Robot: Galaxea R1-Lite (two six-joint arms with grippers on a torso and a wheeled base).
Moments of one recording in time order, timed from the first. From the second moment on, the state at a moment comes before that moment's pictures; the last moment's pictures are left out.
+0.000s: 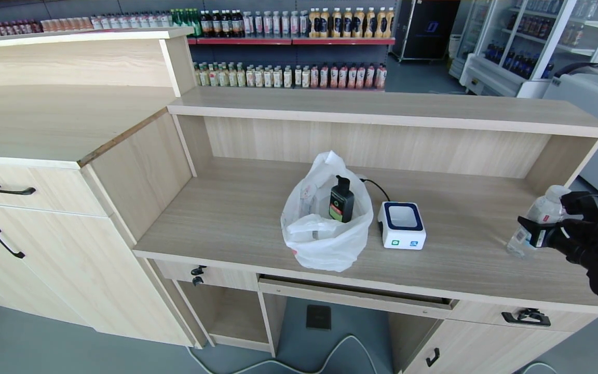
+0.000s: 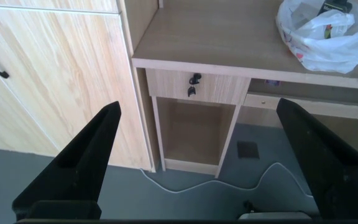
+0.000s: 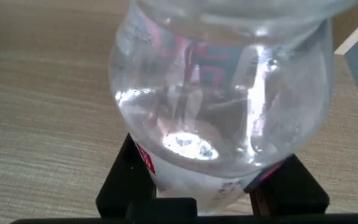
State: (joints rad) left arm 0.00 0.00 0.00 0.00 -0.02 0.00; right arm -0.47 2.33 -0.97 -1.22 0.42 -0.18
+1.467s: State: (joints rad) left arm 0.00 0.00 0.00 0.00 -0.02 0.00; right arm -0.13 1.75 -1.06 -0.61 0.66 0.31
